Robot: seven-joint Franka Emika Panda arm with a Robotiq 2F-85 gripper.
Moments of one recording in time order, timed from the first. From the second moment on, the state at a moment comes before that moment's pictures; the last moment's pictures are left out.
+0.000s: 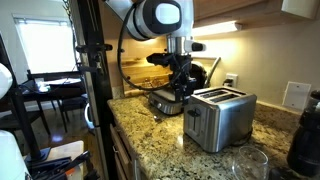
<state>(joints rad) -0.01 -0.11 0.04 -2.38 -0.01 2.35 0.11</state>
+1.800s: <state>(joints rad) -0.01 0.14 0.02 -2.37 -0.04 2.58 0.08</state>
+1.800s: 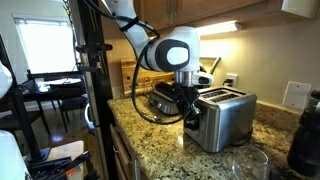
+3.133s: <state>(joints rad) 0.01 -0.18 0.05 -2.31 -0.03 2.15 0.11</state>
